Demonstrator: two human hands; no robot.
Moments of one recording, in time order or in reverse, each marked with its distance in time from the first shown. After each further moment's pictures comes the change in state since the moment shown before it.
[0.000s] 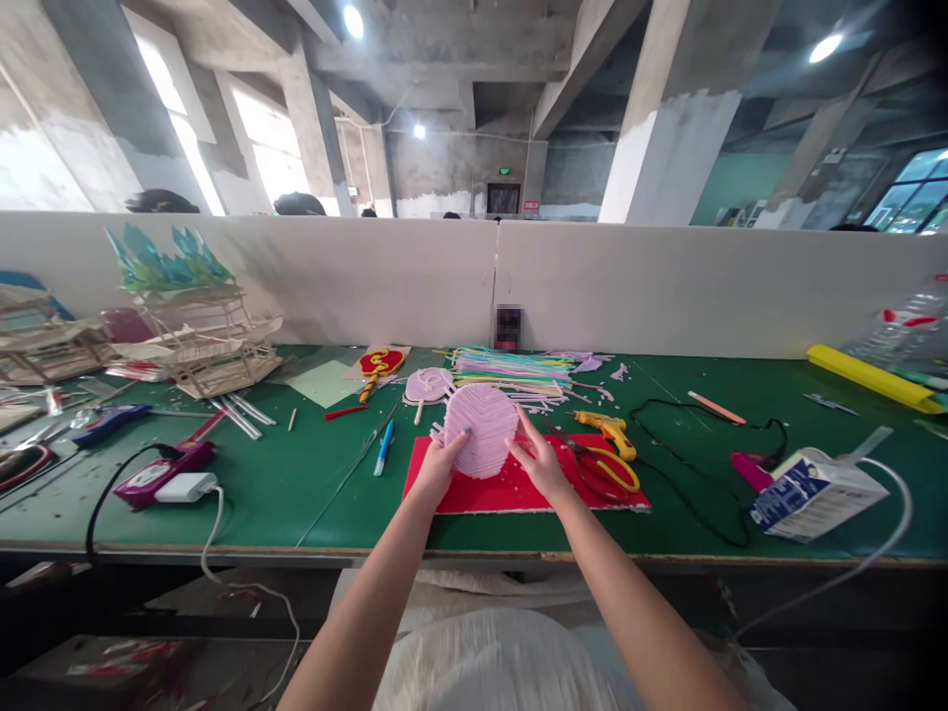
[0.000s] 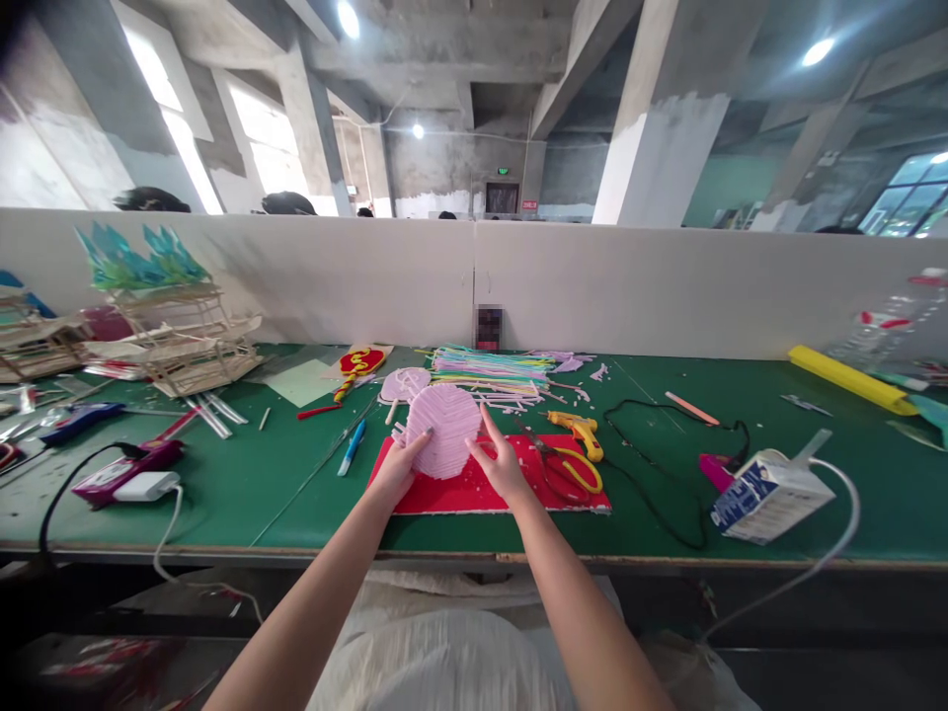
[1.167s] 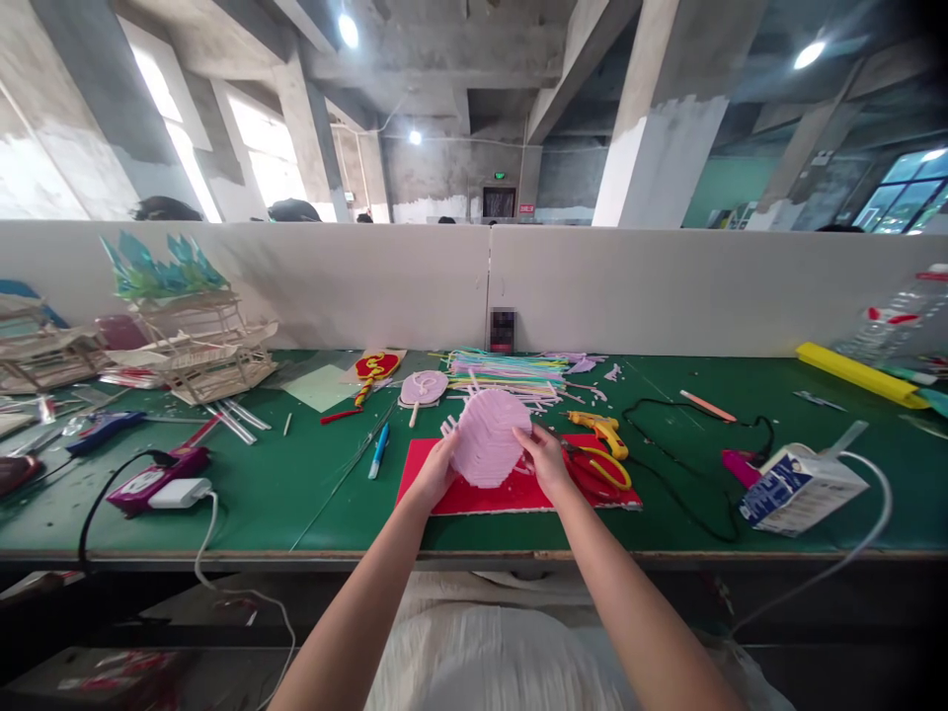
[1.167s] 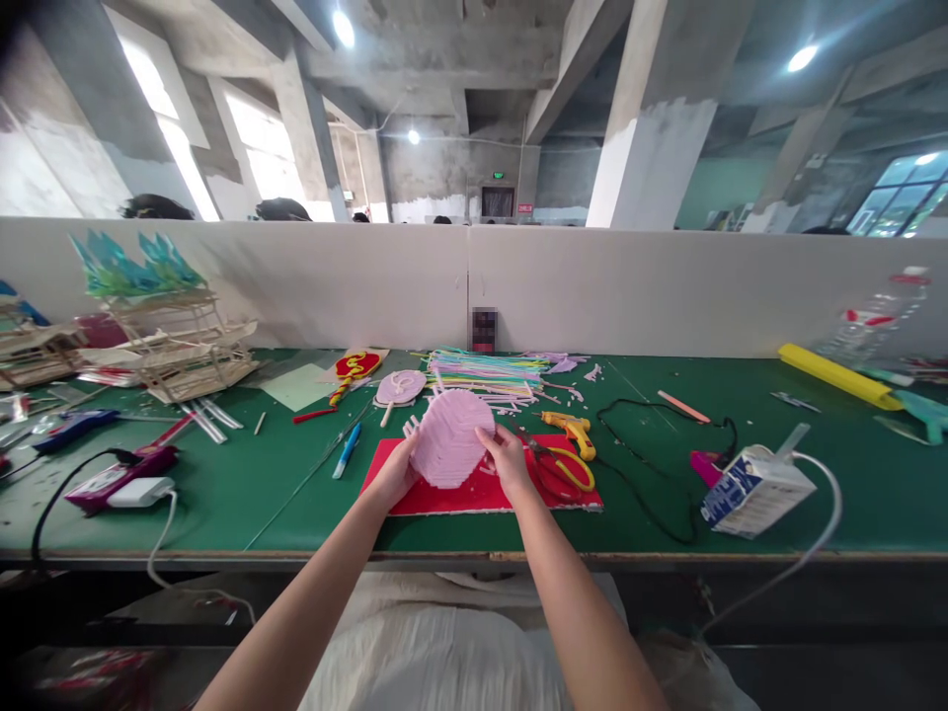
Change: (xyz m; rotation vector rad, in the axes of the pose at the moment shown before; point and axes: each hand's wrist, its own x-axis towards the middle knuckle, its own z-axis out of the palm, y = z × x) left_hand -0.004 0.002 0.002 0.100 -0.116 -0.132; right_hand 0.009 0.011 -0.008 0.185 0.279 0.187
